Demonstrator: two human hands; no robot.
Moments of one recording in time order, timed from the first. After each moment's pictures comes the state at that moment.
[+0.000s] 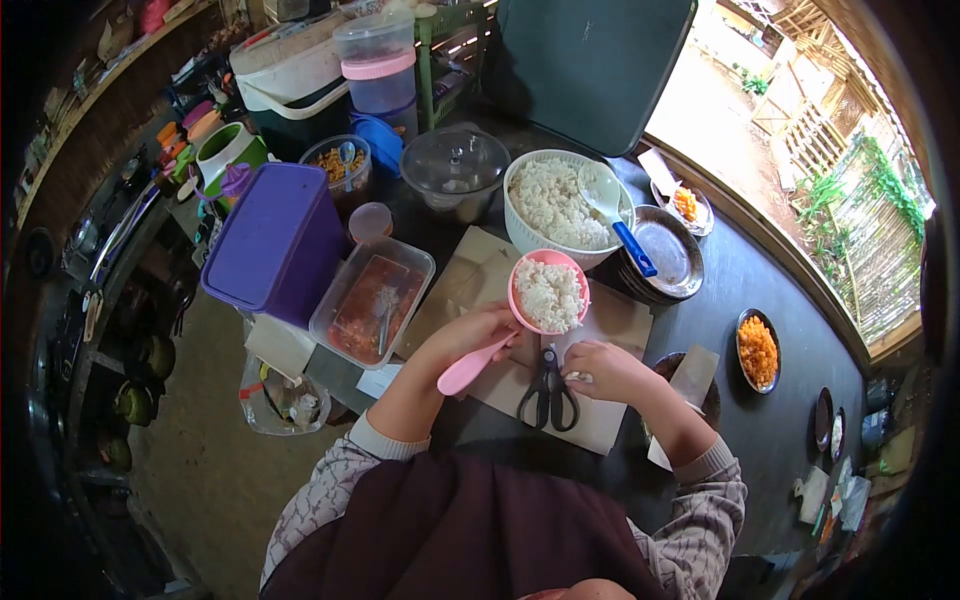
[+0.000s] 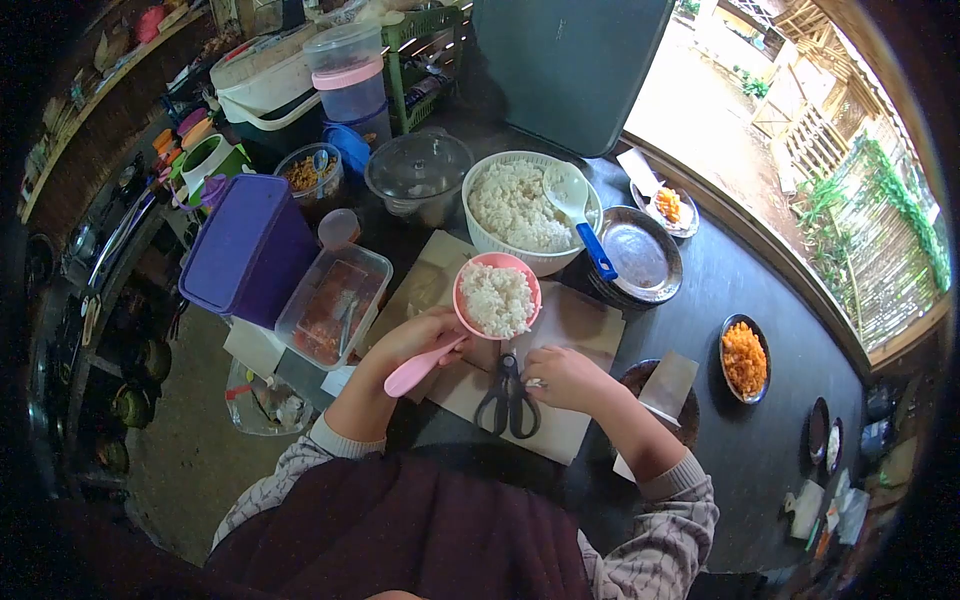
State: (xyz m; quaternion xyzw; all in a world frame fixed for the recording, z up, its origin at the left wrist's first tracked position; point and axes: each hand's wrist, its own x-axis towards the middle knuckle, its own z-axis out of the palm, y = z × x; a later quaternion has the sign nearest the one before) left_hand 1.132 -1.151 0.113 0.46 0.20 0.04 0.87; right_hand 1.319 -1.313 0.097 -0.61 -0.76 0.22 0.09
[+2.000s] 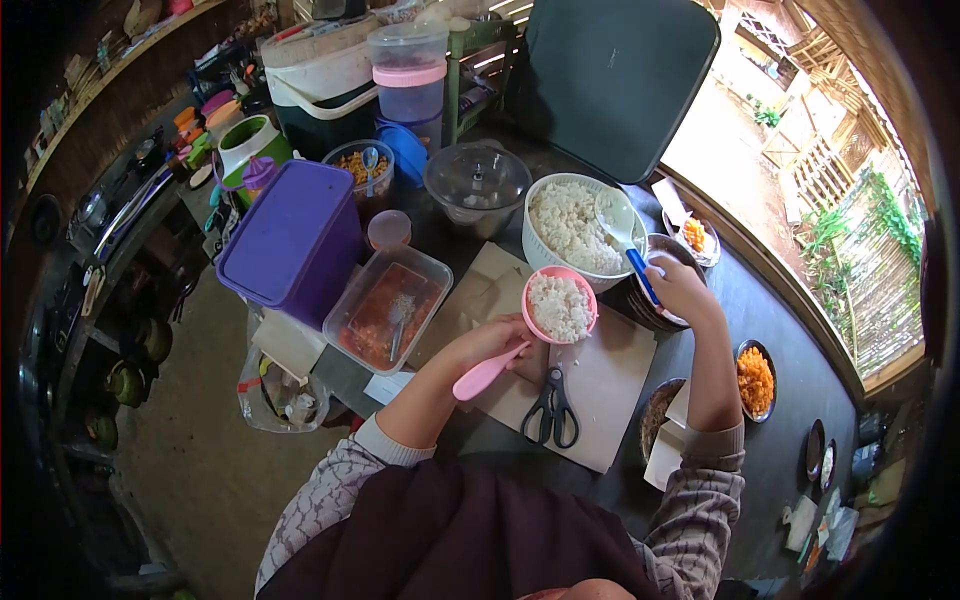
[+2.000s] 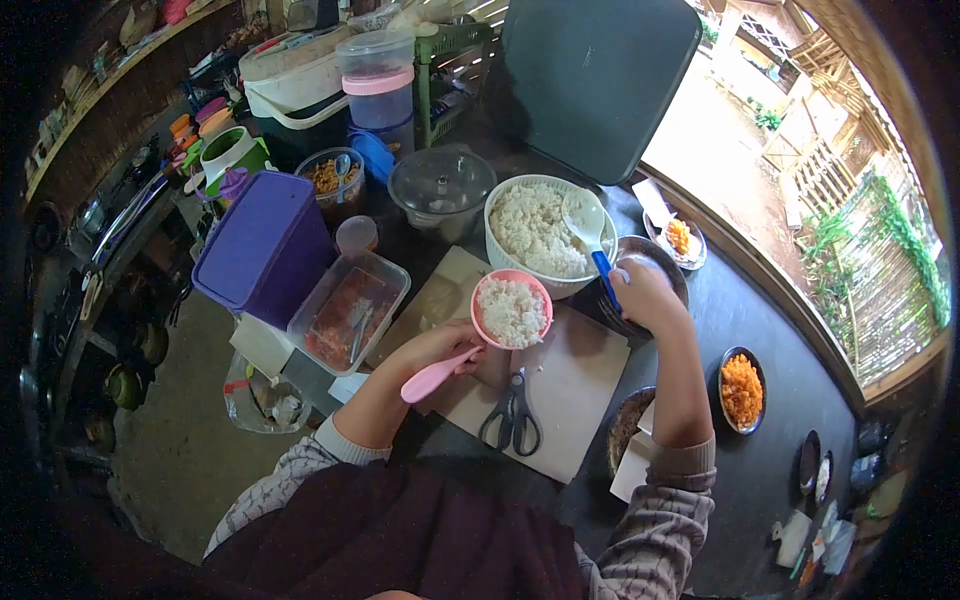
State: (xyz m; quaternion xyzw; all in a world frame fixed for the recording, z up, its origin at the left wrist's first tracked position) left_hand 1.140 -1.142 0.092 0.42 0.18 0.05 0.89; right_hand 1.384 -1.251 0.203 -0.88 -0.40 0.20 0.15
